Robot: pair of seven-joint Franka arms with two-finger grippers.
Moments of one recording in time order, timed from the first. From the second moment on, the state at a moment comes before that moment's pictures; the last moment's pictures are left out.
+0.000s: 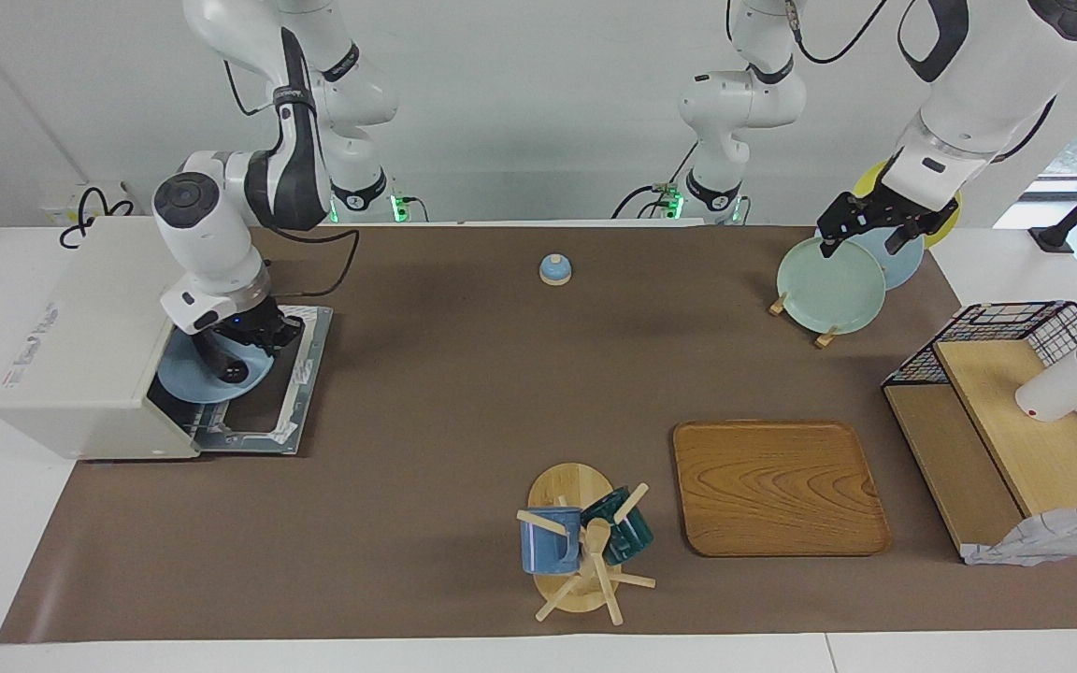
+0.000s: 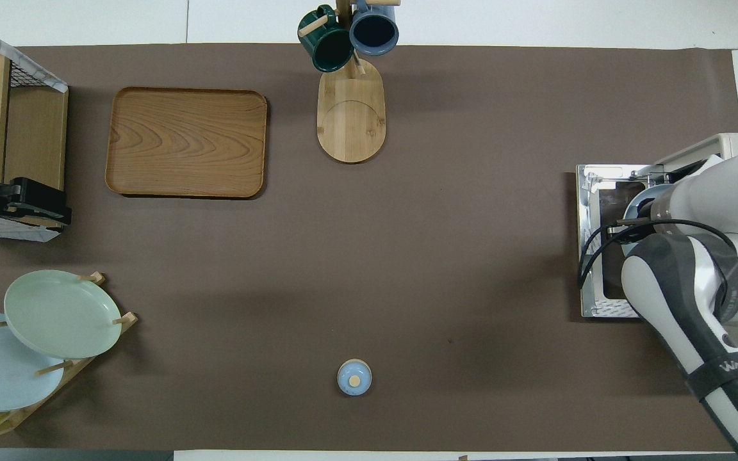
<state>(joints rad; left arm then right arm) -0.07 -0.02 -0.01 -1.61 -0.02 1.49 -0.05 0.04 0.02 -0.03 -2.14 -0.11 2.09 0.02</state>
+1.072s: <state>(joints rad) -0.07 -0.02 -0.01 -1.61 -0.02 1.49 -0.05 0.75 0.55 0.00 -1.52 -0.11 2.06 0.82</state>
